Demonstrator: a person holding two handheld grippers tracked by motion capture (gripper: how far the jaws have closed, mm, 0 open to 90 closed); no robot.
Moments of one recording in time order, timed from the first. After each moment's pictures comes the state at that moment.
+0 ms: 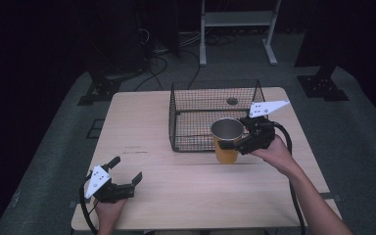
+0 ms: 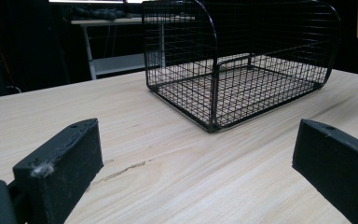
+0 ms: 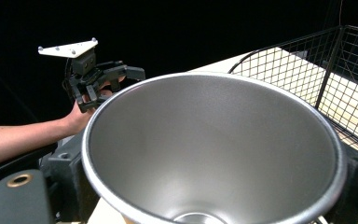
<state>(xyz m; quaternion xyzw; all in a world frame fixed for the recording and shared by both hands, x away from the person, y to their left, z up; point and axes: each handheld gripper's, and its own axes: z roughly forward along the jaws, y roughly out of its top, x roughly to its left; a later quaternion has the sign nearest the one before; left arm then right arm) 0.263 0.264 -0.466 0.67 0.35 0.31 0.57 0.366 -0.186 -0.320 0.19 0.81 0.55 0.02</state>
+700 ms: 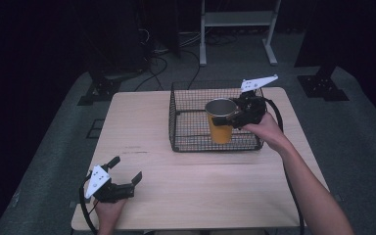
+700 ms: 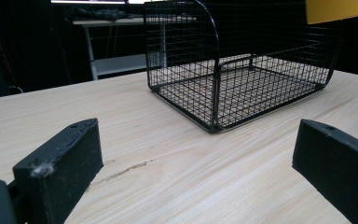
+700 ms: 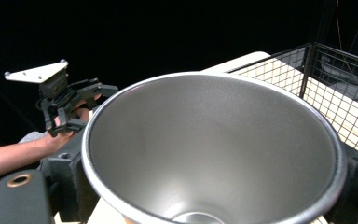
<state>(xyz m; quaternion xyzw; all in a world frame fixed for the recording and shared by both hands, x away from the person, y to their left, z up) 0.263 0.265 -0.466 0.67 0.36 0.31 0.57 0.433 -0.174 -0.305 0.20 0.81 0.55 0.00</state>
